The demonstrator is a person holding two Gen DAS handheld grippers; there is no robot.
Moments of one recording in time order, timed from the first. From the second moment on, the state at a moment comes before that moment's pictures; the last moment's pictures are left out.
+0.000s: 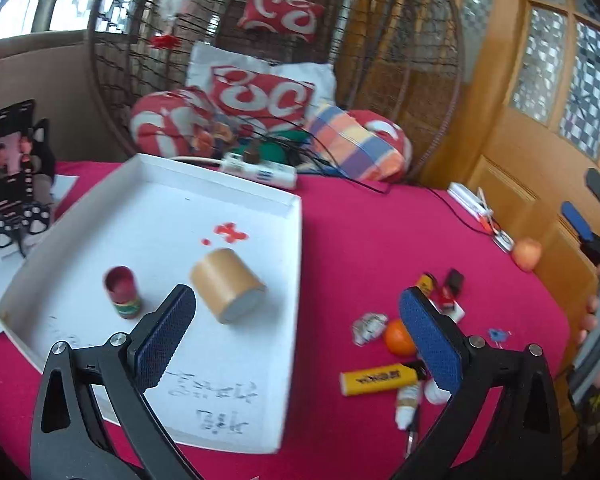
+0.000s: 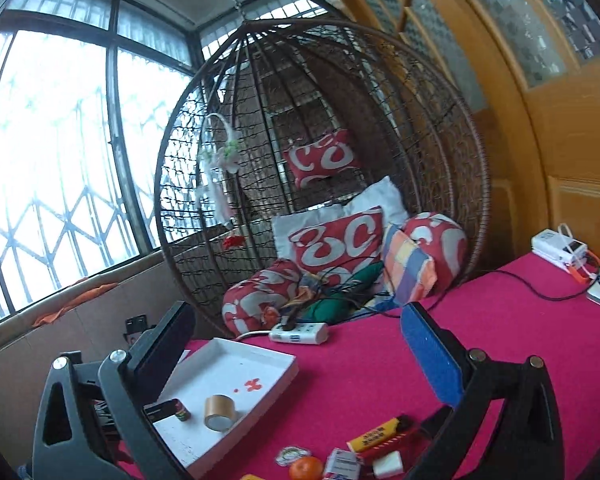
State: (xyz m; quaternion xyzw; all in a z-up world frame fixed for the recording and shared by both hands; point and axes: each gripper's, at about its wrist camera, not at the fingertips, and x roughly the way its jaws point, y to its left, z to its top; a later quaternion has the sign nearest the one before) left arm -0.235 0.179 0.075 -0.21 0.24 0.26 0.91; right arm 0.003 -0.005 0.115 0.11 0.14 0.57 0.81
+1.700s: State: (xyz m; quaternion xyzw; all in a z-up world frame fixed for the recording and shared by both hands) left arm -0.161 0.134 0.002 -0.13 0.44 0.10 0.88; right arm -0.012 0.017 -0.024 -0.06 0.36 0.63 0.69
